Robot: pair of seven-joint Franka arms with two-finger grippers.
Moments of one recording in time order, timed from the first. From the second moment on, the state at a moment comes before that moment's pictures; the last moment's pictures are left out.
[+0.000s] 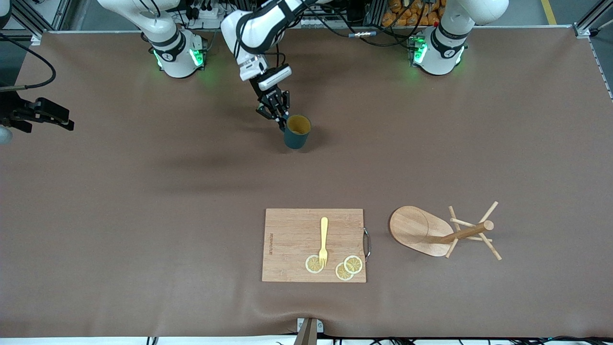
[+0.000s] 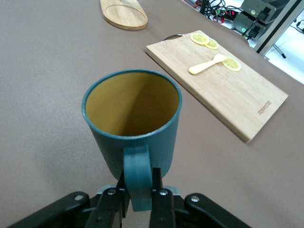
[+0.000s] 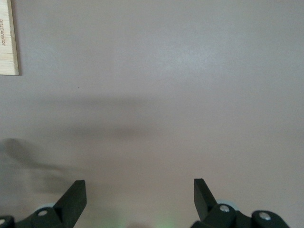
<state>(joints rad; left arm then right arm) -1.34 0.83 0.02 -1.29 0.75 1.74 -2.54 0.04 0.02 -0.10 -1.56 0.00 1.49 -0.11</state>
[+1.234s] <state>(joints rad) -1.21 0.47 0.02 -1.28 0.44 1.83 -2.41 0.04 0.02 -0.09 -1.55 0.00 1.49 -0.11</state>
